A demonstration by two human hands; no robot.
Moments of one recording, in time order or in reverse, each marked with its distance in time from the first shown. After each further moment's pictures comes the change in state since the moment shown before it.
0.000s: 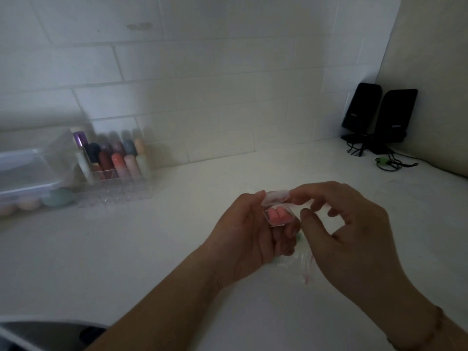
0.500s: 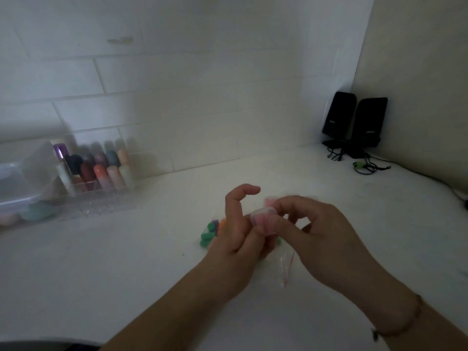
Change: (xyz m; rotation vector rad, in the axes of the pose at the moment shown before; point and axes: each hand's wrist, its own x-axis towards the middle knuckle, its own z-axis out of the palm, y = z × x) left_hand -0.006 -0.023 -0.003 0.839 0.142 0.432; right_hand 0.006 0.008 -0.007 0.210 -0.290 0.247
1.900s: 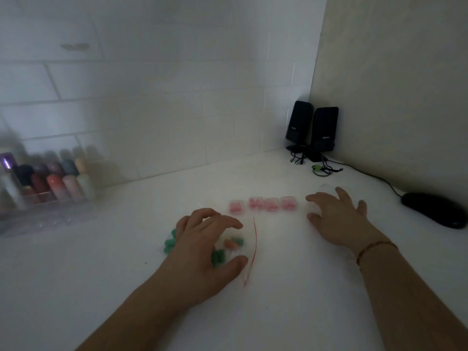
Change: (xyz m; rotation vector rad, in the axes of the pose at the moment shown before) left_hand -0.002 -0.003 -0.005 0.832 -0.068 0.056; right_hand 0.025 0.128 -0.086 -0.874 -0.149 0.518
